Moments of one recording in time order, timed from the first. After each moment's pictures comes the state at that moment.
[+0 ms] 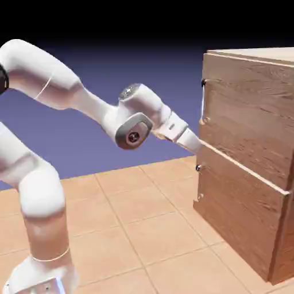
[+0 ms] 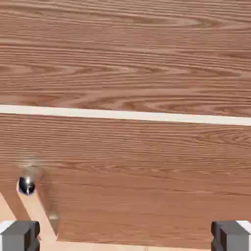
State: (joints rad) arm -0.04 -0.61 0.06 -2.79 0.12 3.02 0.69
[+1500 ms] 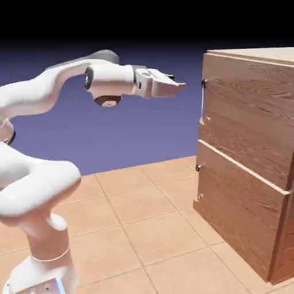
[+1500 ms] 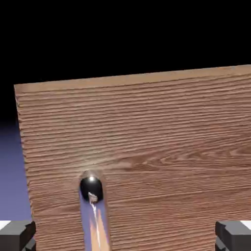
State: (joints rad) arm -0.97 -1.35 1.02 -2.49 2.07 2.73 -0.21
